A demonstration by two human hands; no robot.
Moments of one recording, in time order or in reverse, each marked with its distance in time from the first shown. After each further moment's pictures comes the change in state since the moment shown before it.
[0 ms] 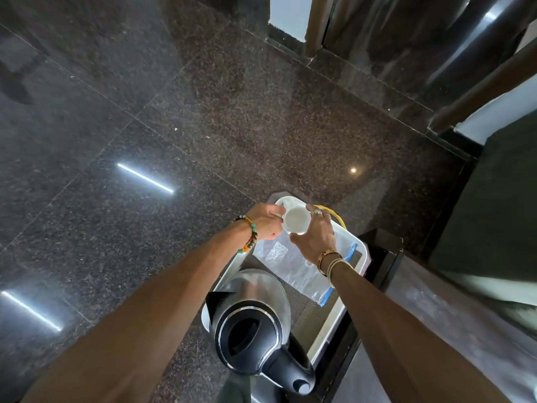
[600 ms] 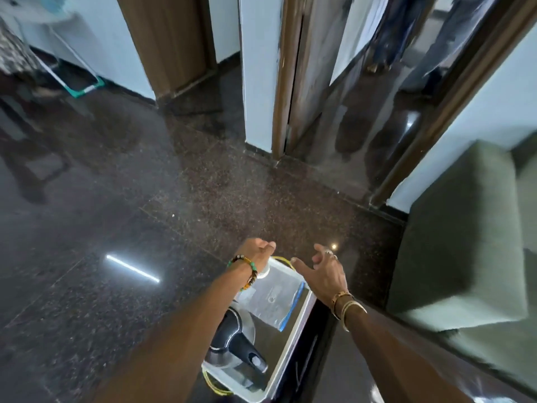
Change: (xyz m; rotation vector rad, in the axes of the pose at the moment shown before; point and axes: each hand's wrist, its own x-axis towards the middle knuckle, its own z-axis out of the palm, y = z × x) left_hand -0.180 0.079 0.079 0.228 0.381 0.339; right_hand -0.150 -0.004 -0.184 0.161 0.271 -0.025
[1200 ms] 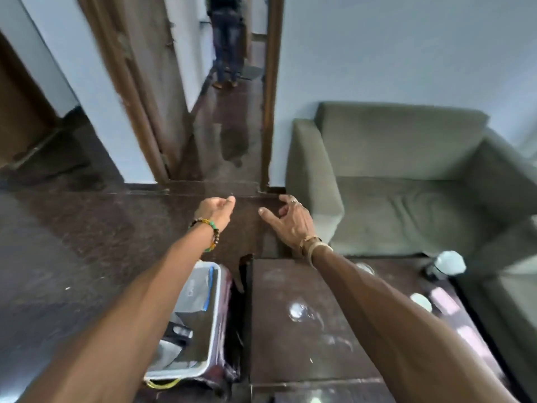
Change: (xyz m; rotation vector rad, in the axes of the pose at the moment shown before) left_hand -0.172 0.161 0.099 0.052 -0.090 0.395; right_hand -0.152 0.059 -0.220 0.073 0.440 0.049
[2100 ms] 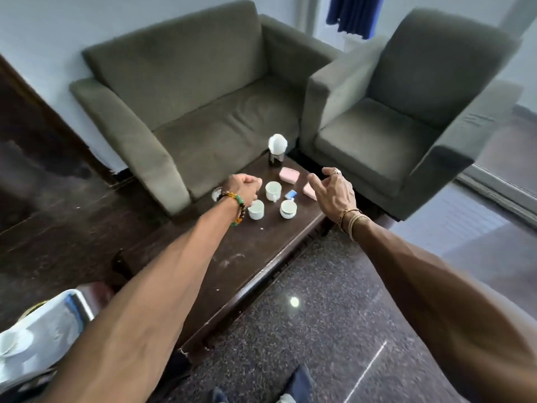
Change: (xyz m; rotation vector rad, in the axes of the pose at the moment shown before) left_hand -0.271 0.082 0.388 0.110 -0.736 0.158; right_hand -0.300 0.318 -0.270 0.014 0.592 0.650
